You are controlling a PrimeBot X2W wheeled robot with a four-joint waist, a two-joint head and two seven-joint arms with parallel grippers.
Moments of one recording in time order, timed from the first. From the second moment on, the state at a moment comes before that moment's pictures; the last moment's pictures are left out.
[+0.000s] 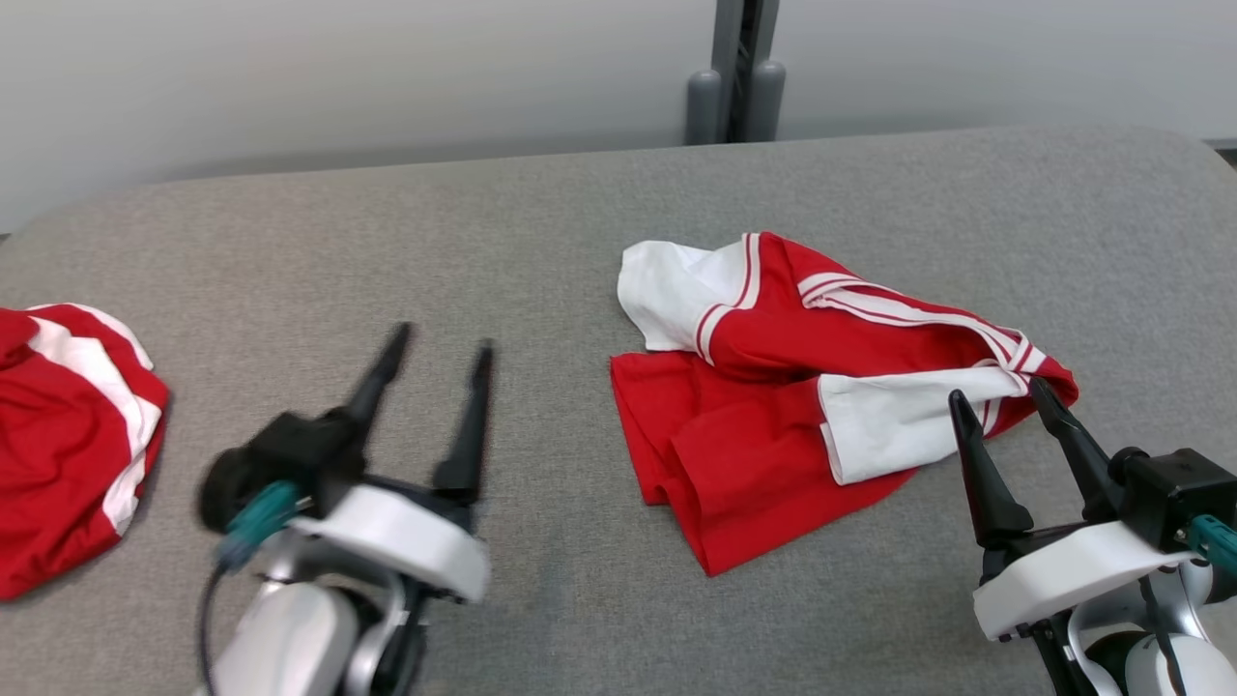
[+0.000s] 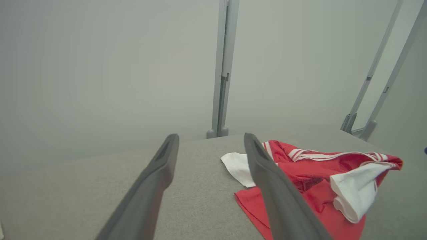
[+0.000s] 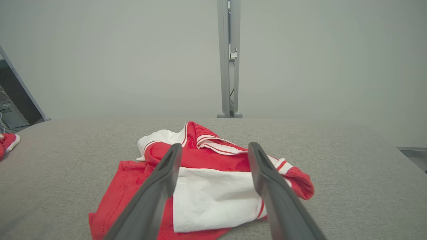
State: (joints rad) left arm -0.23 0.30 -0.43 -0.03 -0.47 0.18 -0.10; right arm -0.07 -0.05 0.02 -0.05 0.16 0.13 0.05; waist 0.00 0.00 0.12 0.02
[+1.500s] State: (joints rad) left arm -0.48 0.33 -0.51 0.12 -0.53 0.06 0.03; right arm -0.14 -0.05 -0.04 -0.01 0.20 0.13 -0.02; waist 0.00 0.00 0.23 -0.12
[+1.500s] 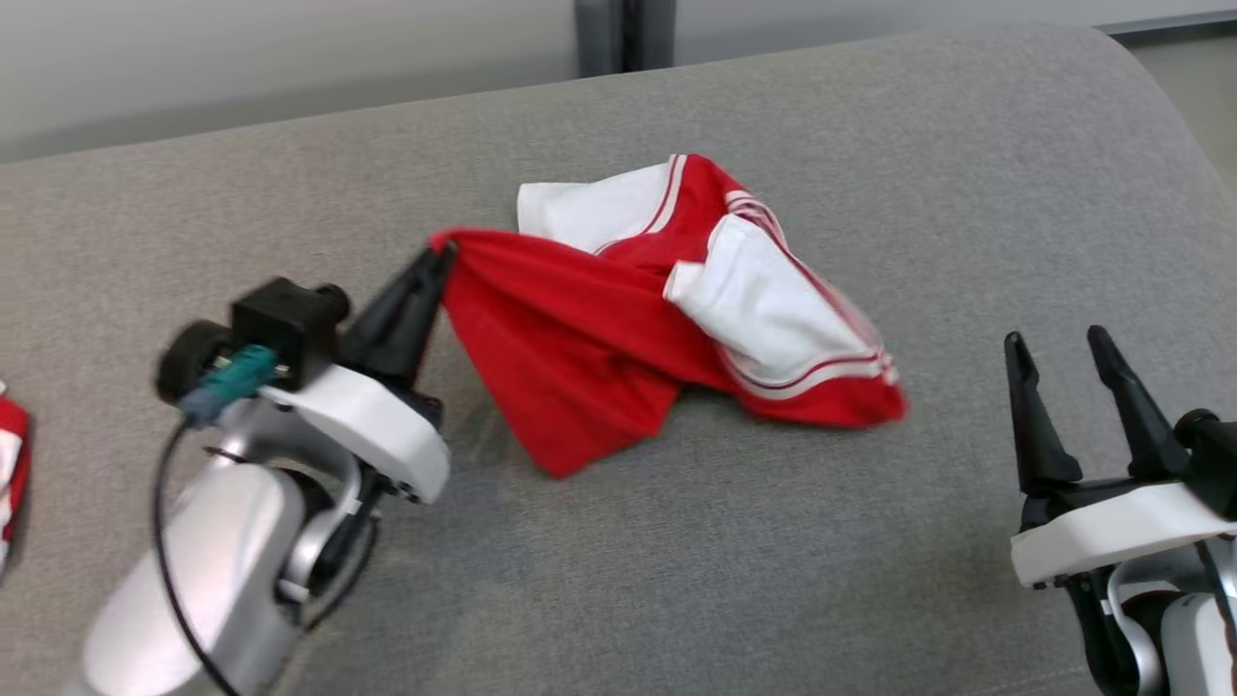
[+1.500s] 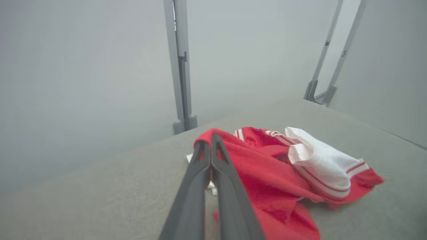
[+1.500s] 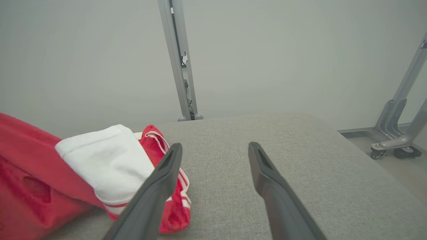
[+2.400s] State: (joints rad) left arm -0.02 0.35 -0.45 0.12 -0.64 0.19 -0.05; right arm -0.12 -0.05 -0.11 -0.05 0.20 0.13 0.04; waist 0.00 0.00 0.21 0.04
